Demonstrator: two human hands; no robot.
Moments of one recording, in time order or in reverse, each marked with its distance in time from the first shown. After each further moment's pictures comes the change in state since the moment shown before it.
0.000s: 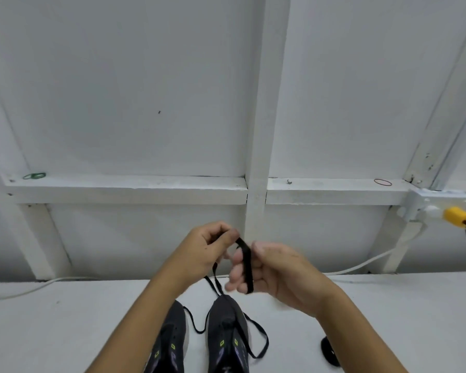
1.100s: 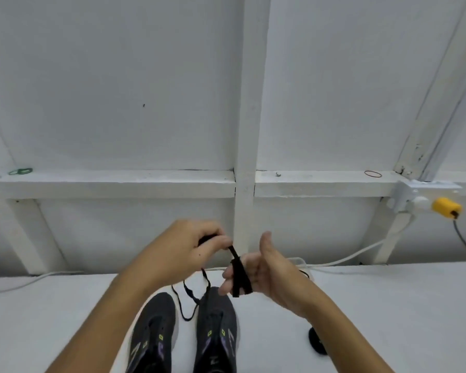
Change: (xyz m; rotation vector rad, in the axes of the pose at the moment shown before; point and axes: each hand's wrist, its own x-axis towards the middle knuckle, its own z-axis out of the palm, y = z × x) left_hand -0.015 0.041 0.001 0.583 -0.114 0.099; right_hand -0.018 0.020 -0.025 -0.351 0.139 0.093
